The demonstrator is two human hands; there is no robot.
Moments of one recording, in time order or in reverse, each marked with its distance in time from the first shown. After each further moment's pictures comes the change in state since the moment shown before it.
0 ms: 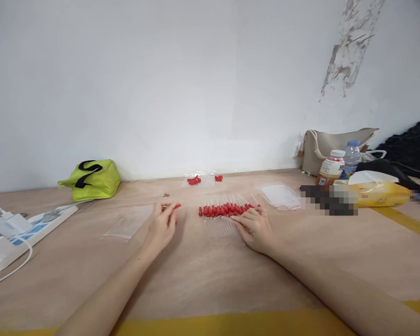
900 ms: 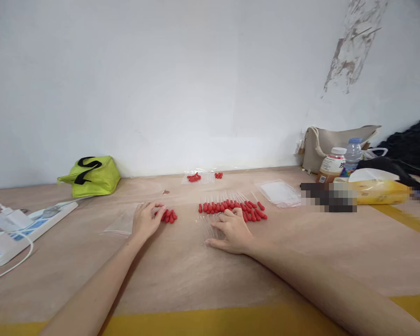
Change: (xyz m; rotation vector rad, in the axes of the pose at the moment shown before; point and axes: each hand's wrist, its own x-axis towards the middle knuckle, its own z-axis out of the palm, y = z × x) left_hand 0.010 -0.051 -0.013 0.276 -0.053 -0.142; right_hand 0.021 -0.043 0.019 0.030 -0.291 -0.088
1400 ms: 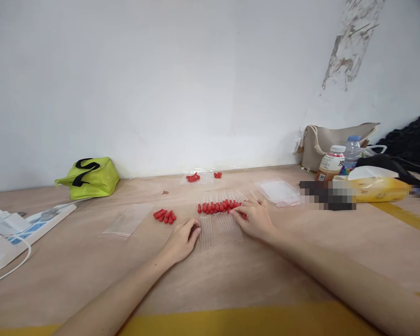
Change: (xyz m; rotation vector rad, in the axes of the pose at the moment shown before) left_hand -0.045 0.090 0.018 -0.345 -0.365 0.269; right_hand -0.013 0.045 -0.024 -0.046 0.158 0.272
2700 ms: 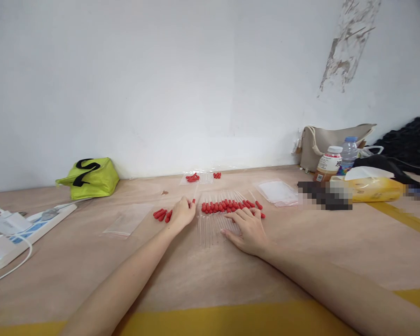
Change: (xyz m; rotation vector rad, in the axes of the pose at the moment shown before) left_hand 0.066 -0.013 -0.003 0.139 0.120 -0.532; right_hand -0.024 -0.023 0.004 0.043 0.076 -0.127
